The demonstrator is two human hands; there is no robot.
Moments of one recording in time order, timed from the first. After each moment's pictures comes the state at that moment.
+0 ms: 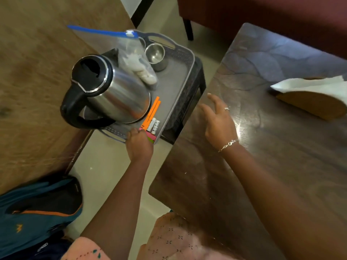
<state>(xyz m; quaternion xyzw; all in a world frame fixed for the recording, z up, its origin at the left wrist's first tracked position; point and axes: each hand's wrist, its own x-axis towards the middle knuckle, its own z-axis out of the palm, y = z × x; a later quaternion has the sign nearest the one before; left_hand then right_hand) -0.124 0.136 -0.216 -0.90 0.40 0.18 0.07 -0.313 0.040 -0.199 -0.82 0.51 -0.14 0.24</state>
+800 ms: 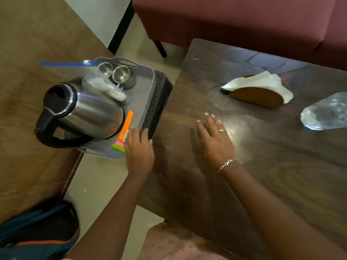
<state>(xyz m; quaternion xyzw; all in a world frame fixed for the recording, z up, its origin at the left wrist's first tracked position) -0.207 0.134 -0.180 -0.79 0.61 0.04 -0.02 -0.414 0.078 -0.197 -0.83 0.54 -0.05 0.16</state>
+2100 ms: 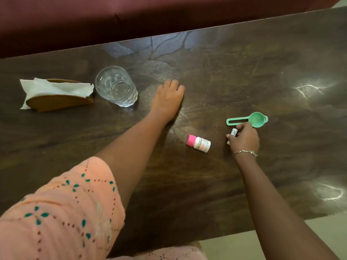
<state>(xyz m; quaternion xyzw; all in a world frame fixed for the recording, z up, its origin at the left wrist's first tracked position) -0.743 0.019 -0.223 -0.41 0.91 0.10 0.07 -0.886 0.189 -0.226 -0.21 0.94 -0.13 0.25</state>
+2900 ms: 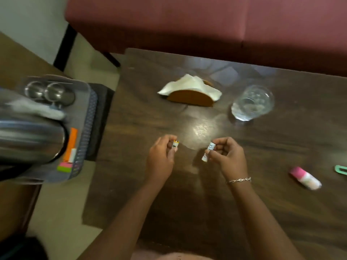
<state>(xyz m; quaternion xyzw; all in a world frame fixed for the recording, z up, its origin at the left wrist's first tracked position) -0.413 0.097 -0.163 -0.71 0.55 0.38 -0.23 -0.579 0.103 -0.149 -0.30 0.69 -0.37 0.55</state>
